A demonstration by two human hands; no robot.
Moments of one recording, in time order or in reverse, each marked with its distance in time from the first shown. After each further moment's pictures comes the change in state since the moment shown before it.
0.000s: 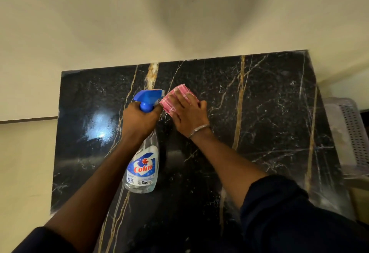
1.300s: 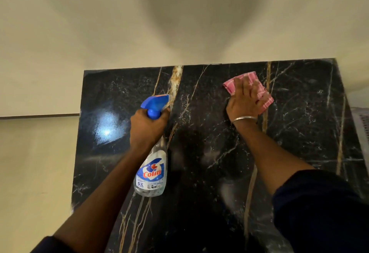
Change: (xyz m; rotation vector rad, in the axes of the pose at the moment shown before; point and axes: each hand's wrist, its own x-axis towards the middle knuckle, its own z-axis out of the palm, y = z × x) left_hand 0.021 -0.040 -0.042 -0.073 0.051 -0.045; right_hand 0.033 0.064 -0.009 0.038 0.050 0.550
